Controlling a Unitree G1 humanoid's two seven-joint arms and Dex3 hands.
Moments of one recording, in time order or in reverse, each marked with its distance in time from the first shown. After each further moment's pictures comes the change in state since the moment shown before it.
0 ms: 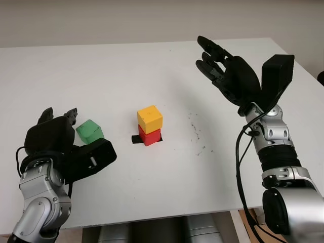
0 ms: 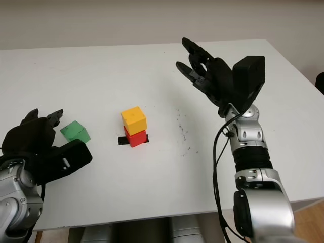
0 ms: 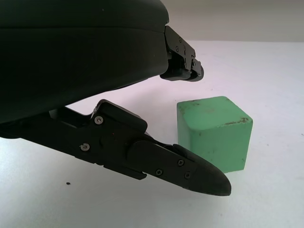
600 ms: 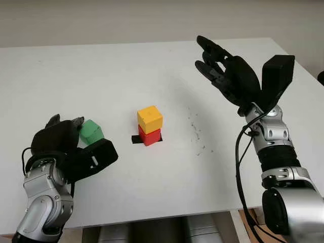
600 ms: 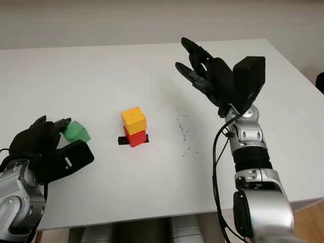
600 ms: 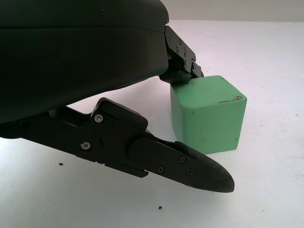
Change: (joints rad) left arm -0.010 -0.028 0.016 0.042 -0.031 -0.014 -0.021; right arm 0.001 0.003 -0.006 0.000 0.002 -0.011 -0.007
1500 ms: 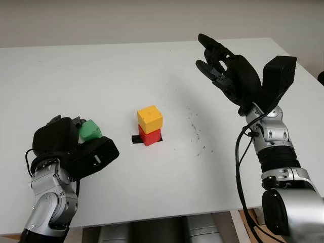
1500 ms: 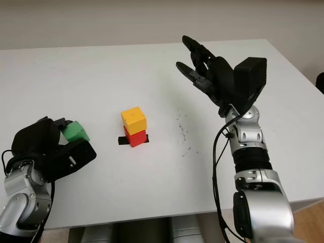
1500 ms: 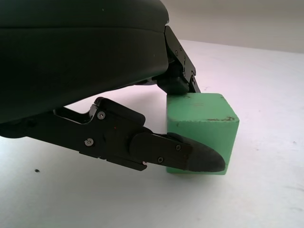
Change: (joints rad) left arm -0.007 -0.075 0.028 0.087 -0.064 -0.069 0.234; right arm 0.007 0.002 0.000 0.000 -0.005 -0.032 -0.013
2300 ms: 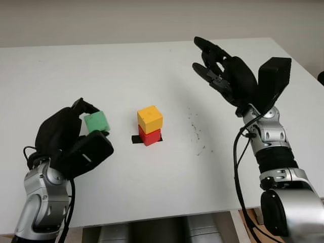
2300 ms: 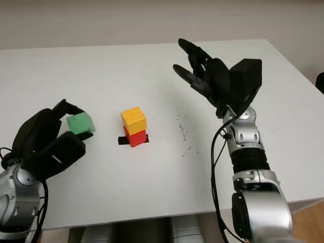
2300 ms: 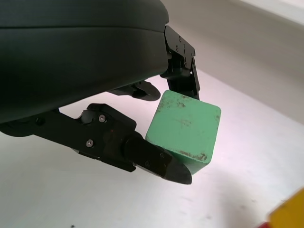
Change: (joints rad) left arm 0.016 -0.011 0.156 -0.185 -0.381 -0.163 -0.025; right arm 0.000 0.013 0.026 0.000 -0.030 -0.002 -0.022
